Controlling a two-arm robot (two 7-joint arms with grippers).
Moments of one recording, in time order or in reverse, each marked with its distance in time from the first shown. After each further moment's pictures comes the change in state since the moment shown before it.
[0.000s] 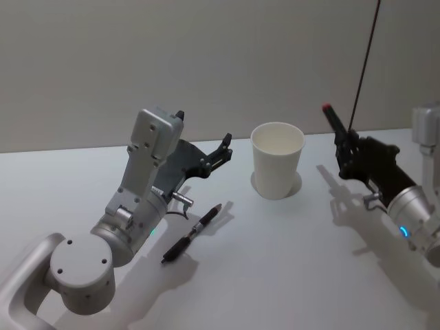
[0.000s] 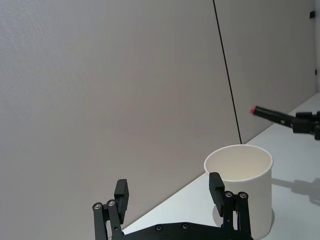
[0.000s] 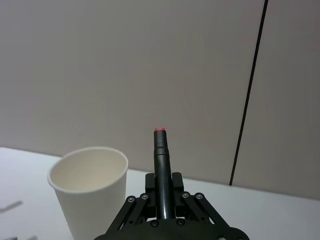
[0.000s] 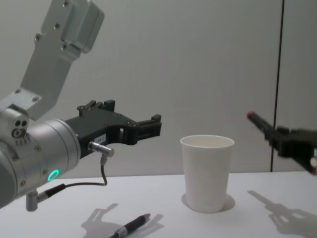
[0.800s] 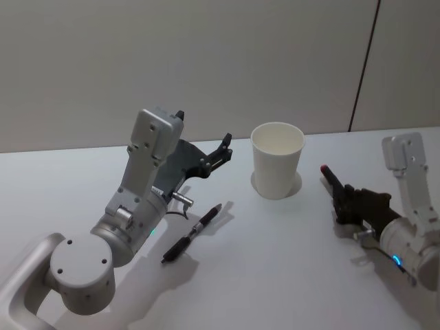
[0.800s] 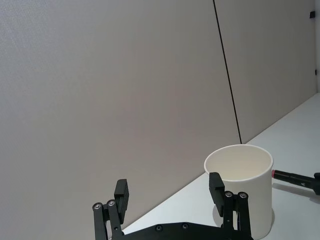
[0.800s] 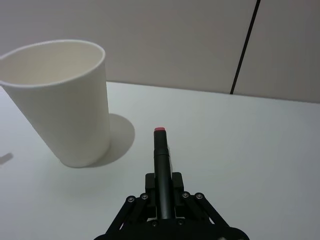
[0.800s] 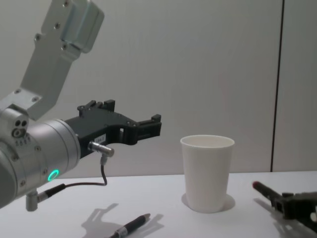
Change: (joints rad) left arm 0.000 0.000 0.000 0.000 0.000 0.000 0.000; right arm -0.021 -0.006 -0.021 0.009 -0.009 0.307 -0.062
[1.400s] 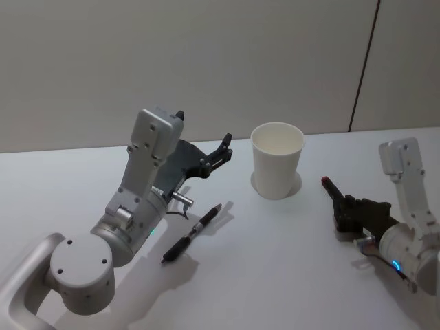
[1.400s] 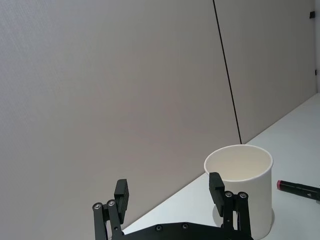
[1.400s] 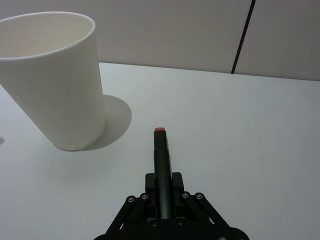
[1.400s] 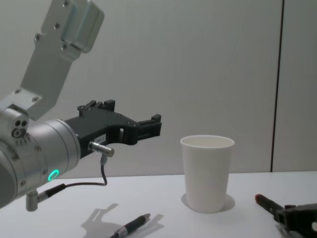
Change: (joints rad) left arm 0.000 0.000 0.000 0.000 0.000 0.000 0.000; right arm -0.003 -0.001 -0.003 0.000 0.011 0.066 -0.015
